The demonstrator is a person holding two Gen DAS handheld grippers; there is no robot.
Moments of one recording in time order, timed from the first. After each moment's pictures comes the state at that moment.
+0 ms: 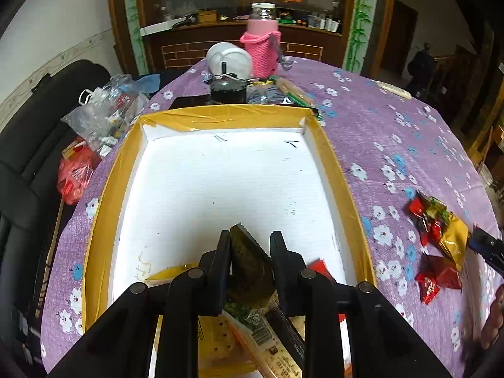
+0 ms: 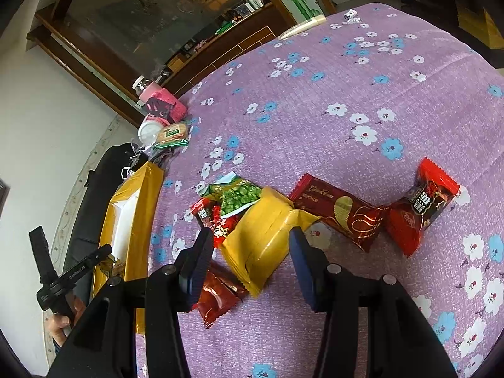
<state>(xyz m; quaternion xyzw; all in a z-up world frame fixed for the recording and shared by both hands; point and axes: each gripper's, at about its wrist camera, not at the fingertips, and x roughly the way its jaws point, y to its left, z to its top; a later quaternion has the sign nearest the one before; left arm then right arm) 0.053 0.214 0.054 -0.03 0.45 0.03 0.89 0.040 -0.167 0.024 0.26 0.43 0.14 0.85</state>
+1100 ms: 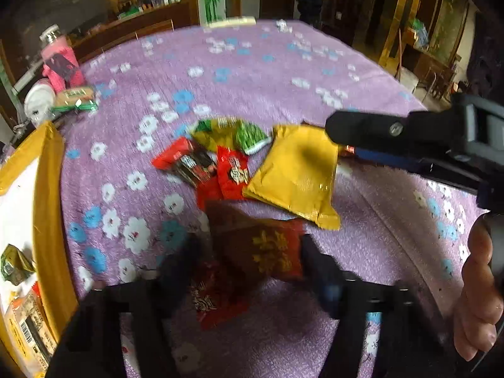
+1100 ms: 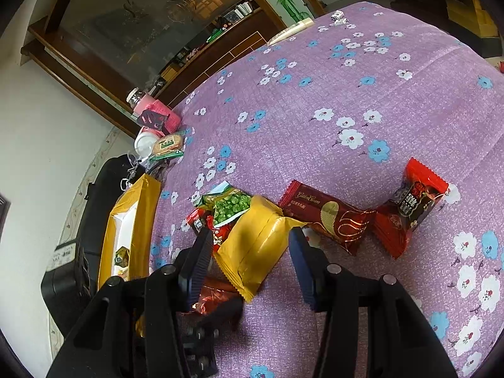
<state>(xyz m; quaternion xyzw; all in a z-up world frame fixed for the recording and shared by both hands) 0.042 -0.008 0.013 0.10 0.48 -0.20 0.85 0.039 -0.180 0.025 0.28 0.43 0.13 0.85</state>
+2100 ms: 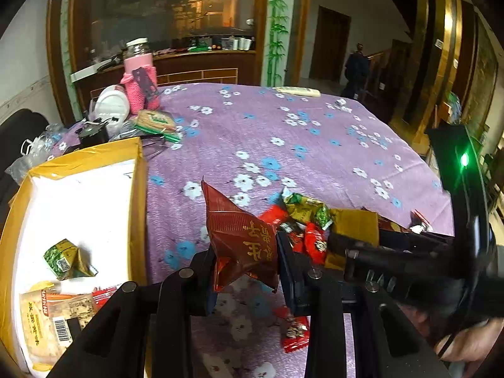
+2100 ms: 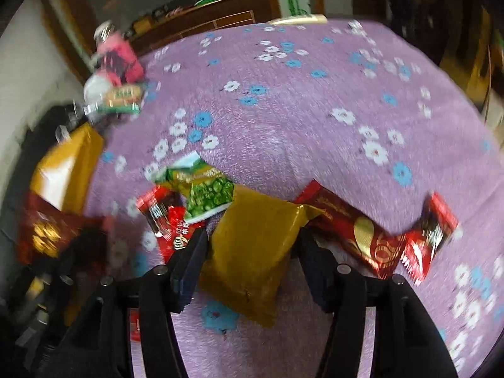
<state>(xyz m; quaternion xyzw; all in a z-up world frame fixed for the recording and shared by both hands) 0.050 0.062 0.050 0.00 0.38 -0.11 0.92 0.074 -0.096 0.011 0.06 0.48 0.02 0.87</state>
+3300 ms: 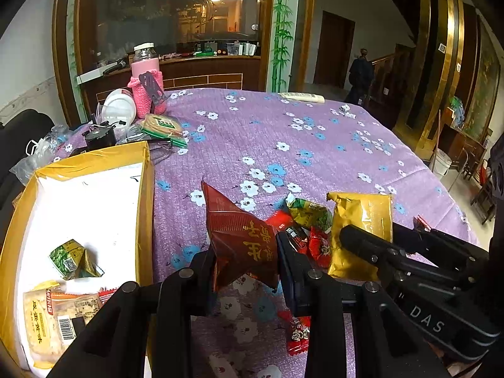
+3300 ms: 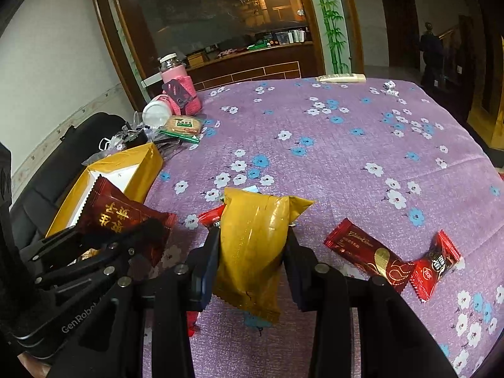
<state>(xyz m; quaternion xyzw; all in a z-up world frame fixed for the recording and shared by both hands) 0.045 0.064 0.052 0.00 0.36 -0.10 0.93 0.041 -0.090 0.044 0.08 0.37 0.12 0.92</state>
